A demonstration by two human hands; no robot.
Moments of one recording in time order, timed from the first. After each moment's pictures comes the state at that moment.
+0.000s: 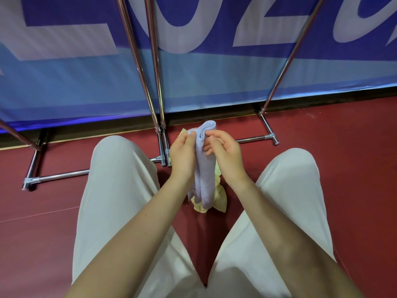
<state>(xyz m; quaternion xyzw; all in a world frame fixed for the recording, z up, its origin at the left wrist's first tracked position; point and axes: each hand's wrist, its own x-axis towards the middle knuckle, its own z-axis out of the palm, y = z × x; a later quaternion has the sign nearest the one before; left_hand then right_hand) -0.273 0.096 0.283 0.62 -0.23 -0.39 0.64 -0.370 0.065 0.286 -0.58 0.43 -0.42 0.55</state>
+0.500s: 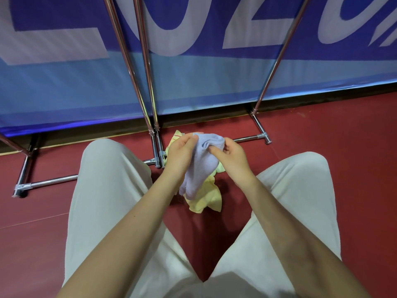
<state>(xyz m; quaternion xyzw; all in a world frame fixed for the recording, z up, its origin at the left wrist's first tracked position) -0.274 0.101 0.293 0.63 -0.32 -0.45 0.55 -0.406 0.056 0.275 -0.57 0.50 -0.35 0.55</state>
